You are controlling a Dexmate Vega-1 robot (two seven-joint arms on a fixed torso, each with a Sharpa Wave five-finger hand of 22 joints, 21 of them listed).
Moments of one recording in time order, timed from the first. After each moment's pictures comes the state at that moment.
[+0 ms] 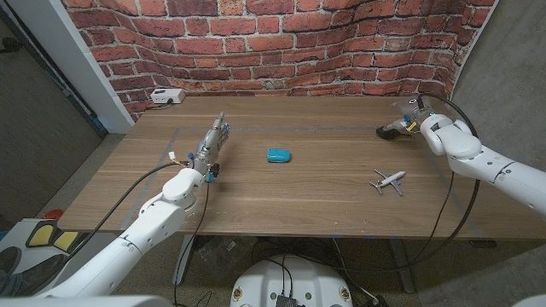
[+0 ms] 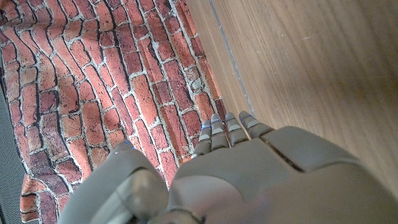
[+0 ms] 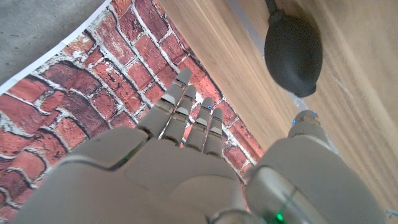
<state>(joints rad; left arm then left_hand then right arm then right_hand) 1.06 0.62 0.33 -1.66 -0.58 -0.12 0.23 0.28 0.00 0.07 0.09 0.28 0.10 0.08 0.20 0.18 0.14 0.04 0.20 0.19 0.07 0.03 0.19 0.18 -0.01 0.01 0.20 0.18 -0.58 -1.01 -0.72 -1.51 -0.97 -0.33 0.06 0.45 -0.10 0.20 -0.04 0.24 0.31 -0.05 0.19 0.20 0.41 -0.07 0.20 0.19 0.45 0.00 0.17 0.19 0.59 -0.04 0.28 0.19</state>
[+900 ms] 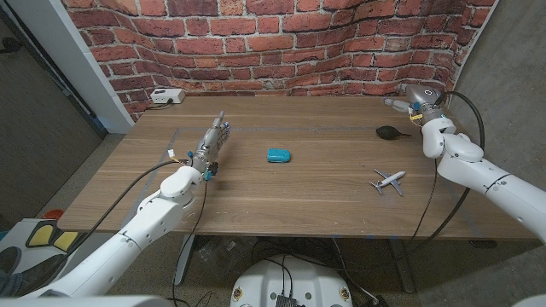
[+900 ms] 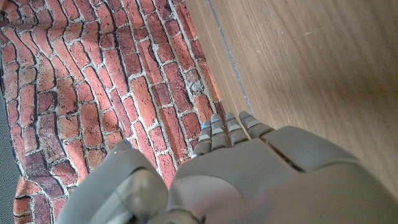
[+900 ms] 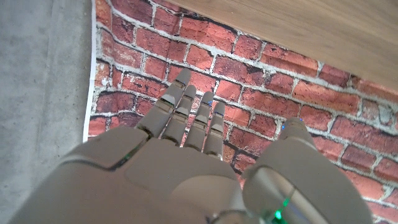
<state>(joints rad) 1.03 0.63 0.33 -1.63 -0.60 -0.11 0.18 0.28 -0.01 0.07 0.09 0.28 0.10 0.08 0.20 0.18 0.14 0.04 0.20 0.19 0.07 0.03 0.19 0.18 -0.01 0.01 0.20 0.18 -0.72 -0.88 -0.50 -1.54 -0.51 -0.33 -0.33 0.41 -0.04 0.20 -0.01 0.24 0.37 -0.05 0.21 0.20 0.47 -0.05 0.23 0.19 0.43 -0.03 0.18 0.19 0.56 -0.06 0.25 0.19</state>
